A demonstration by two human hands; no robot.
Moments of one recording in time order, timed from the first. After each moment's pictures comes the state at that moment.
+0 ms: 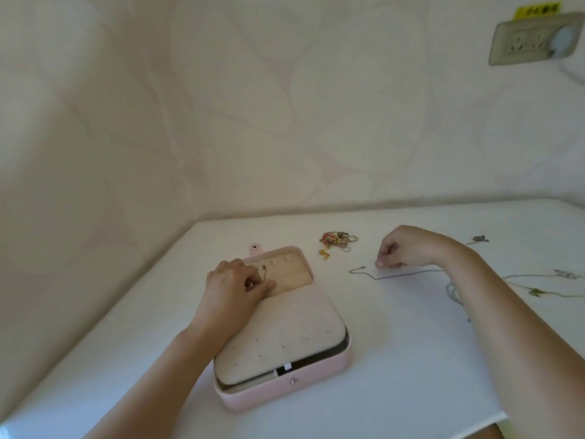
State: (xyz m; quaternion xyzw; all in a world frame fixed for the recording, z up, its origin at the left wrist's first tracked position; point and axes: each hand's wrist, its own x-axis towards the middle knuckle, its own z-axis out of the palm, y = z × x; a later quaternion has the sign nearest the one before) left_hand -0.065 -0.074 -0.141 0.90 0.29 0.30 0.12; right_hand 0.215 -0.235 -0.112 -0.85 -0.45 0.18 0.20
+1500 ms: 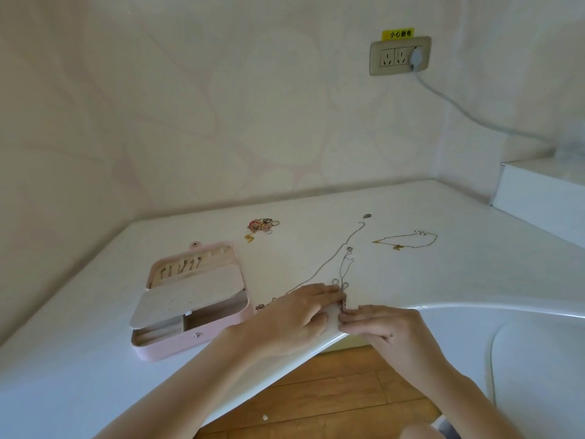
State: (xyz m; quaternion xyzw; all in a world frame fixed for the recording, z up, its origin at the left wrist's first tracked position) left_hand -0.003 -0.261 -0.153 0.99 -0.04 0.01 0.16; right_hand 0.092 -0.439 -0.205 -0.70 -0.55 -0.13 0.44
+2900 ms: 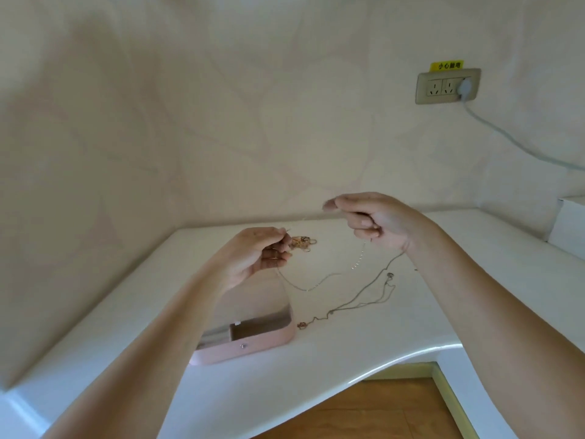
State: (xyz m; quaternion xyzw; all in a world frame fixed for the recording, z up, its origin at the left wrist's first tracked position) left_hand -0.027 -0.160 -0.063 0.71 0.15 0.18 0.67; right_hand 0.150 -0.319 -0.035 -0.56 -0.46 0.36 0.59
